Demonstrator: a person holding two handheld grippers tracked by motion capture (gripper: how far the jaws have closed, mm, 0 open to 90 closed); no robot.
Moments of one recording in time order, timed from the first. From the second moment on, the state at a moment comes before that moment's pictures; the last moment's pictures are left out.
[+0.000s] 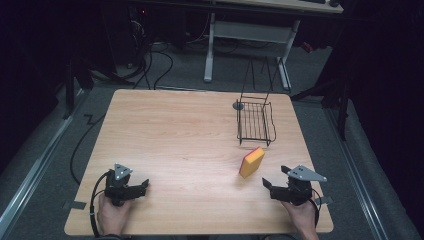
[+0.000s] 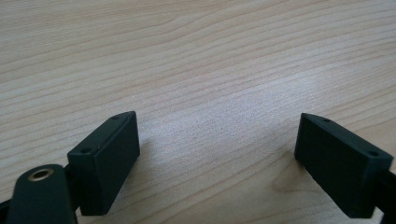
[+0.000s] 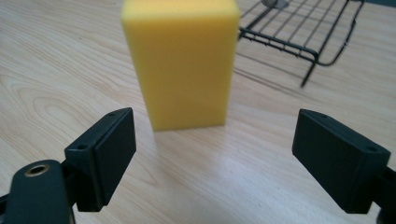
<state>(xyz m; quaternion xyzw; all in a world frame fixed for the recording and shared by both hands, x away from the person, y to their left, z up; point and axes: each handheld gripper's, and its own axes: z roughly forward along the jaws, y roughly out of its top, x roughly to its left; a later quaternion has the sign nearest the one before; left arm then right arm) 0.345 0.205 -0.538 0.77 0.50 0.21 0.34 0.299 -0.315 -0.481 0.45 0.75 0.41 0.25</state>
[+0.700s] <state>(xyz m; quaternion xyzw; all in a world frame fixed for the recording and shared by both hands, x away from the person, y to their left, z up) 0.345 0.205 -0.538 0.77 0.50 0.21 0.34 0.329 -0.284 -0.465 0.42 0.77 0.42 0.24</state>
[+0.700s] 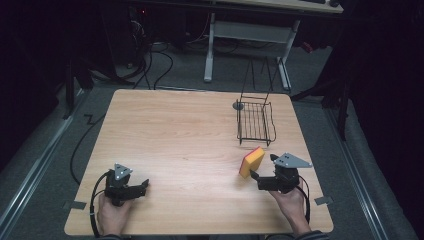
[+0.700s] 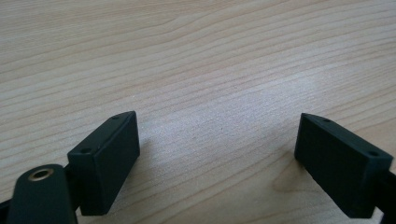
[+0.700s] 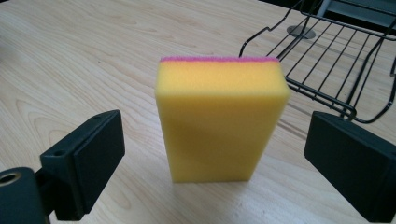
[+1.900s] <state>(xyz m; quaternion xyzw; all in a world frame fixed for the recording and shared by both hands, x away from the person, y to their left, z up) 0.345 0.205 -0.538 0.77 0.50 0.21 0.34 0.359 -0.269 -0.483 0.43 0.77 0.41 0.24</state>
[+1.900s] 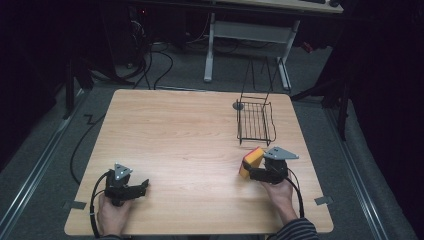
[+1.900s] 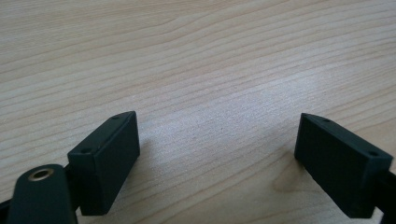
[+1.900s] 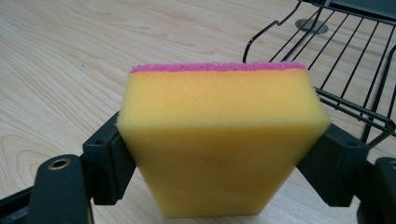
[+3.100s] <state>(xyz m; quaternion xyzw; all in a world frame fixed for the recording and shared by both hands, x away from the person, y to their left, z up) 0.345 0.205 -0.538 0.77 0.50 0.21 0.34 0.346 -0.293 -0.453 0.44 0.74 0.46 0.23</state>
